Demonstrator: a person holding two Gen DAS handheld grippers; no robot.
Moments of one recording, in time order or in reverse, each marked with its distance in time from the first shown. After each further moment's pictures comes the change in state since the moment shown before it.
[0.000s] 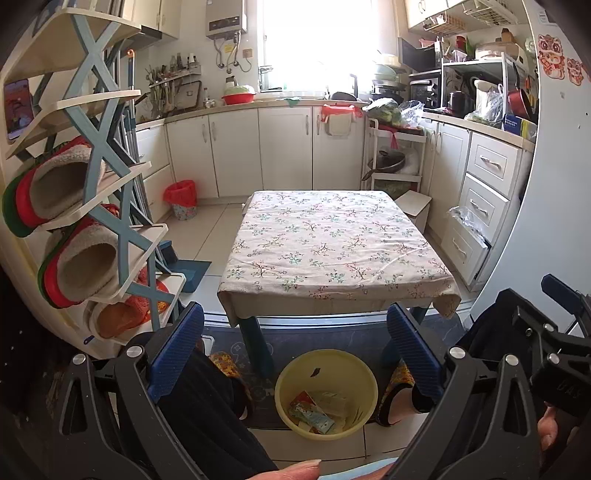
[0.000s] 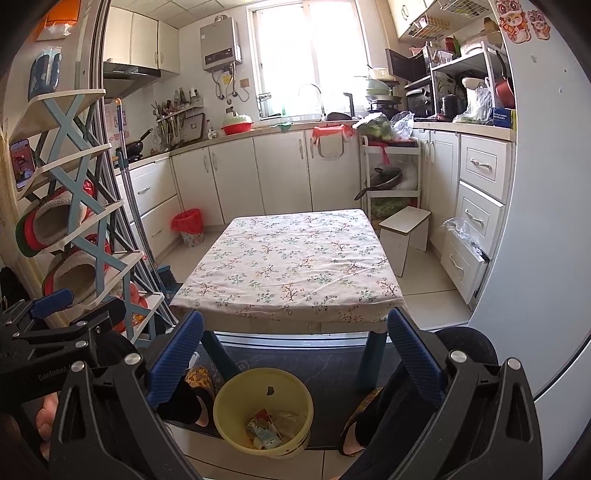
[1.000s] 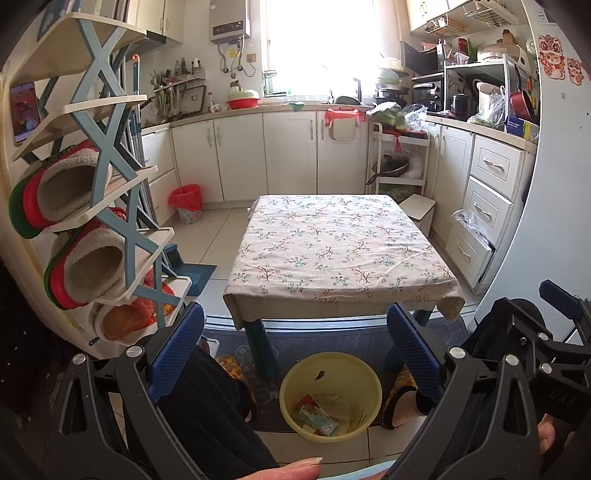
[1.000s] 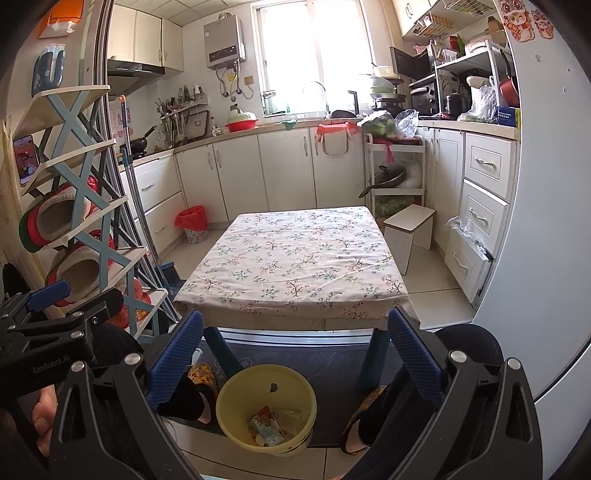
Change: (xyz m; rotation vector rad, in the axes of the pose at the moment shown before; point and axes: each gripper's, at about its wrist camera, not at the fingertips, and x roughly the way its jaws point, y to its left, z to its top) left arm -0.004 -0.002 -0.002 0.003 -0.016 0.021; right arm 0.002 0.002 -0.002 -0.007 0.008 0.009
